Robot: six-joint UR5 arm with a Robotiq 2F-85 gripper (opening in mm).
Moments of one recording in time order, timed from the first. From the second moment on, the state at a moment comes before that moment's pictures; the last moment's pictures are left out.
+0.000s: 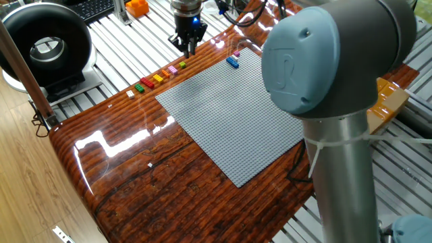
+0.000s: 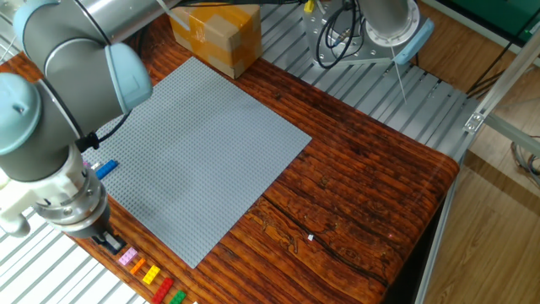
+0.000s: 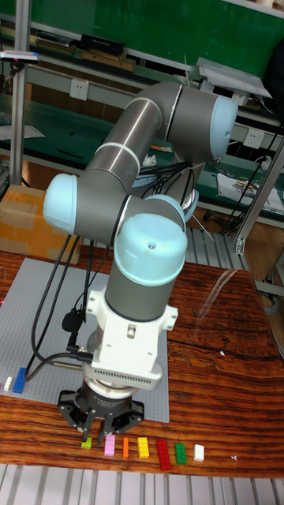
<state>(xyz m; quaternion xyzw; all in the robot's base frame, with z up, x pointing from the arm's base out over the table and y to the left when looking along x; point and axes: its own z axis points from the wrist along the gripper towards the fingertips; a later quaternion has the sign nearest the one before) 0.785 -0.026 0.025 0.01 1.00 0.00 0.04</state>
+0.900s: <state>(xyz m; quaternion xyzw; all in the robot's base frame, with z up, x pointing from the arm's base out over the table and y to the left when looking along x) 0.790 -0.023 0.013 0.05 1.00 0.01 0.05</state>
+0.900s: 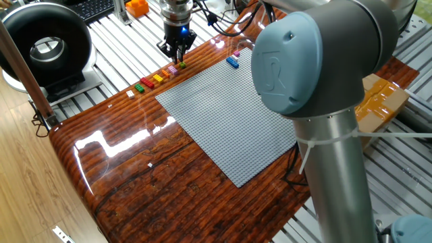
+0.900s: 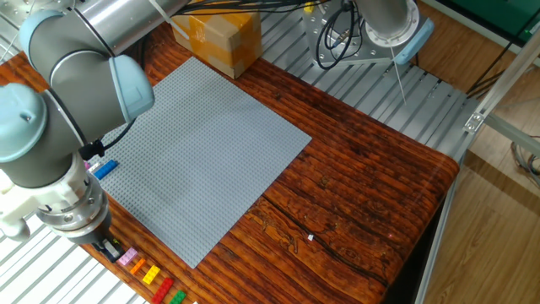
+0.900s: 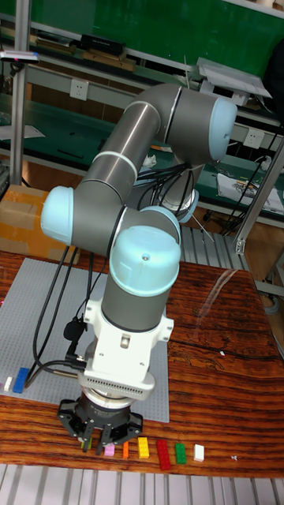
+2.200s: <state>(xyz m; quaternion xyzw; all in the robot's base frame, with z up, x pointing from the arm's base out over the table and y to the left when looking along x) 0.781 -0.026 0.011 0.04 1.00 0.01 0.05</state>
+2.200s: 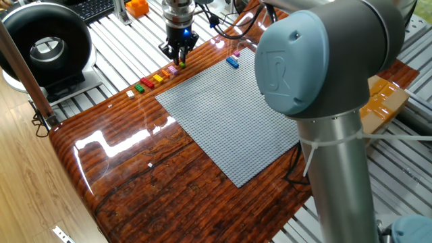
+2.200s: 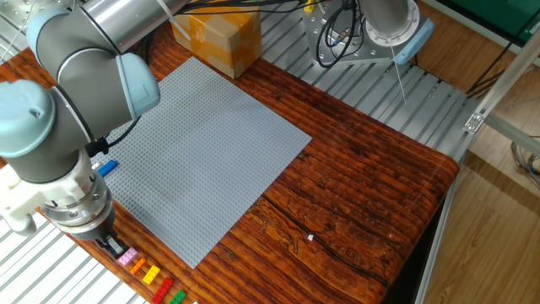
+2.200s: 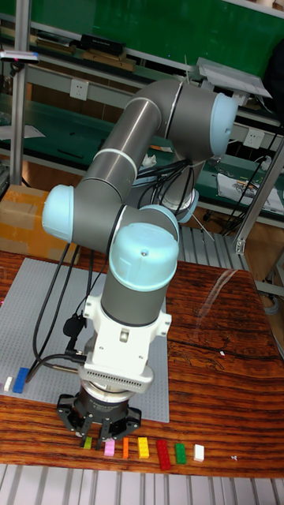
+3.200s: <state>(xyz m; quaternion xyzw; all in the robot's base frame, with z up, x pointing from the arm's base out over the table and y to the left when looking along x) 0.774 -0.031 0.014 0.03 1.00 0.00 0.05</state>
